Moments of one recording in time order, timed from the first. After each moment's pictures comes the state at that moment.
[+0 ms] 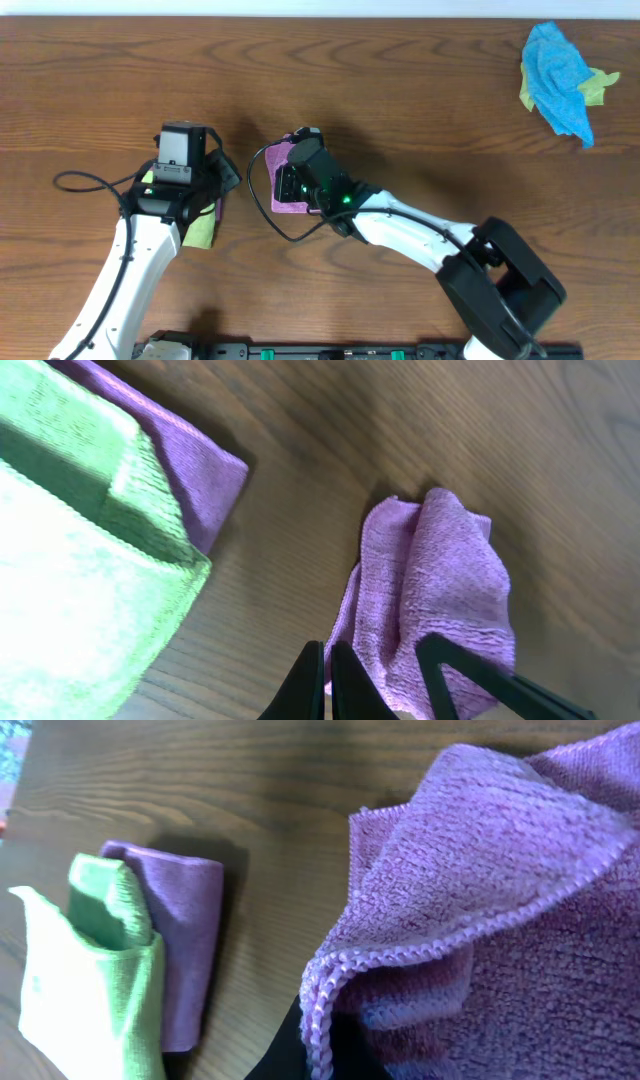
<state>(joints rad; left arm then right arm) -0.14 1.28 0.88 -0.58 0.11 -0.74 0.79 1.85 1.05 0.06 -0.06 0.78</state>
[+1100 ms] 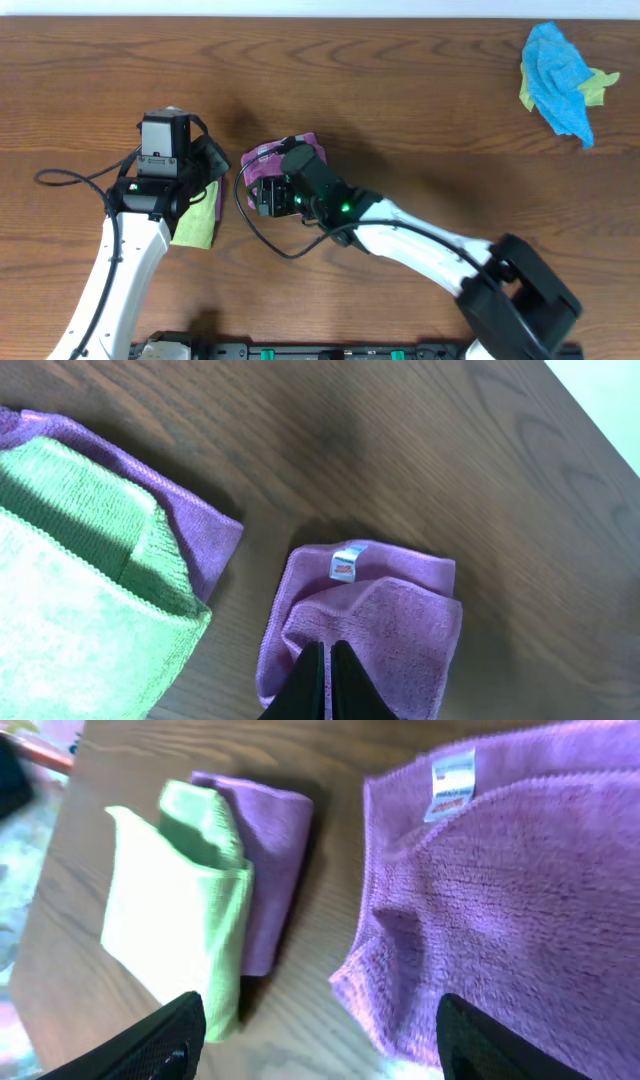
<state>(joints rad) -0.10 1.27 0.95 -0.58 0.10 -0.72 0.84 1.75 1.05 -0.02 -0.16 0.74</state>
